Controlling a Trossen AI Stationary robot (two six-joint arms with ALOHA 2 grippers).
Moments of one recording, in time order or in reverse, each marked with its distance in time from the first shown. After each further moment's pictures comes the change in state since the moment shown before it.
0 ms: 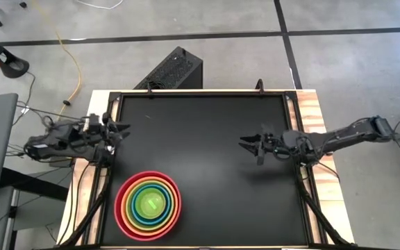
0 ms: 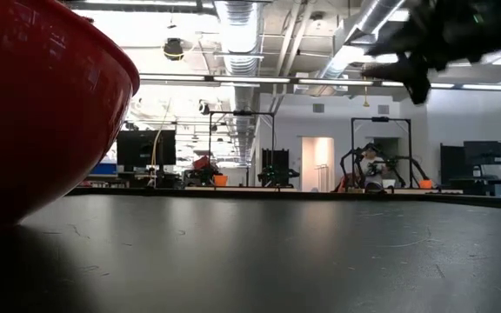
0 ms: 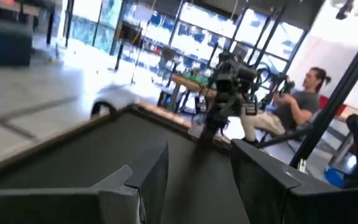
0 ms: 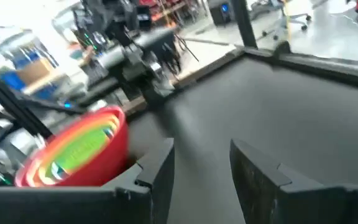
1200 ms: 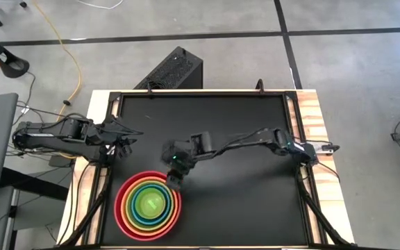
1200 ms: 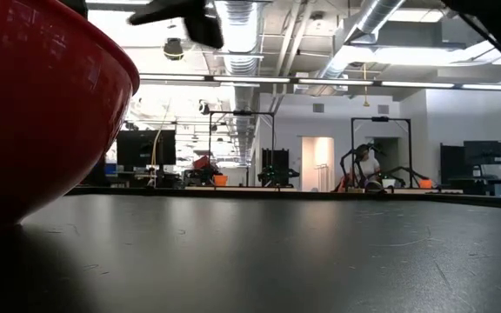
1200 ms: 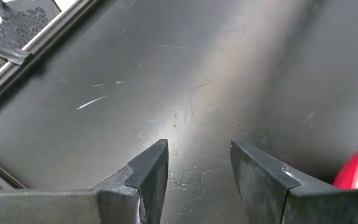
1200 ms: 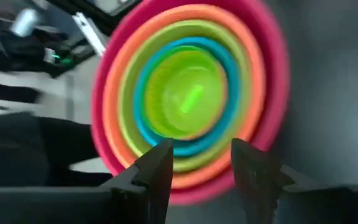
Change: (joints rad) left arm 0.018 0.628 0.329 -0.703 -0.061 -0.180; right arm -0.003 1.528 1.995 -1.130 -0.666 0.071
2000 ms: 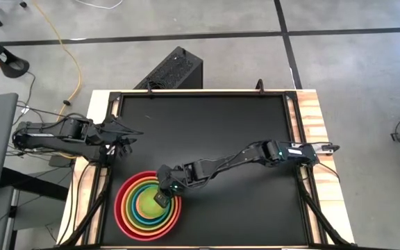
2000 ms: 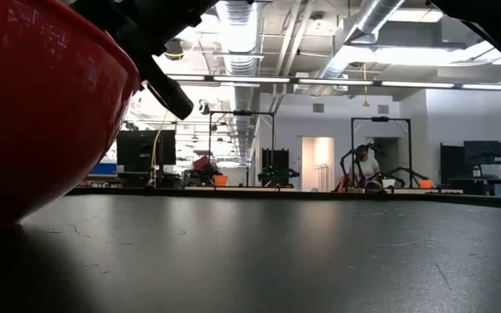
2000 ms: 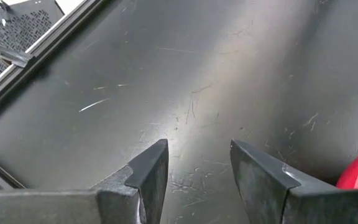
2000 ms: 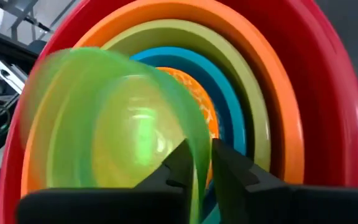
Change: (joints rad) left arm 0.000 0.000 0.000 0.007 -0.010 0.002; right arm 0.108 0.135 -0.158 0.361 0.339 0.235
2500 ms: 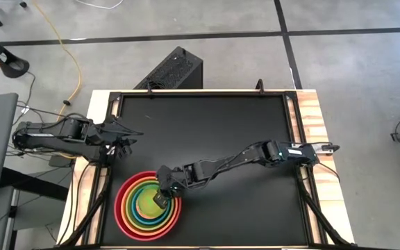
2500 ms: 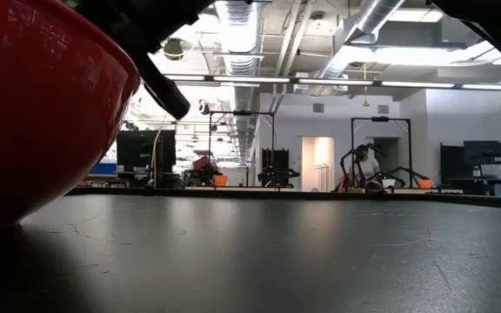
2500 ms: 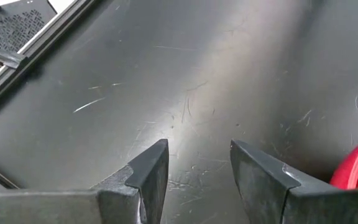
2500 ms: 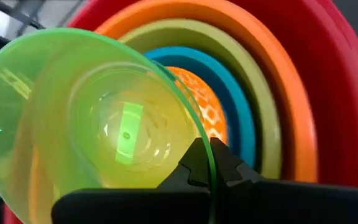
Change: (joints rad) left arm 0.000 0.000 0.000 0.001 0.022 0.015; right arm 0.007 0.000 0.000 0.031 -0.001 0.031
